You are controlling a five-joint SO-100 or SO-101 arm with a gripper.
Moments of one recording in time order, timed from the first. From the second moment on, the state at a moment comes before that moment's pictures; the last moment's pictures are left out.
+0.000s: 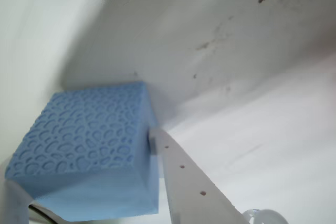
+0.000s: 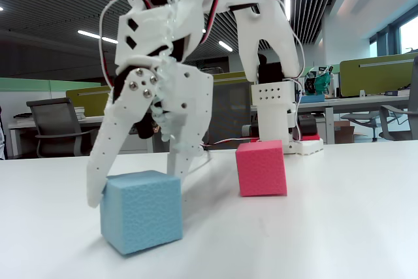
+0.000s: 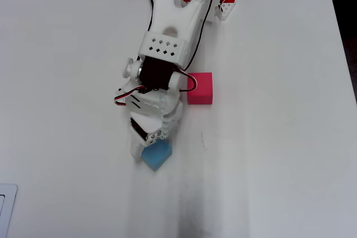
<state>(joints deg) 22.4 56.2 66.6 53.4 46.2</state>
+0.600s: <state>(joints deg) 16.6 91.6 79.9 69.6 43.5</state>
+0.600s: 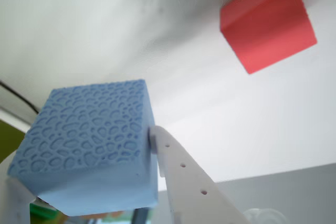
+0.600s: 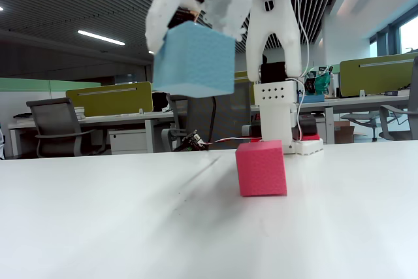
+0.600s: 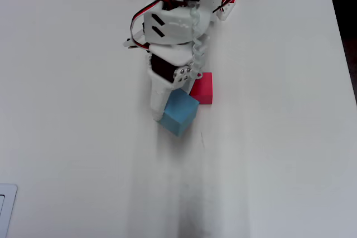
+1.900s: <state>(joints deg) 7.9 125.8 123.1 68.0 17.3</state>
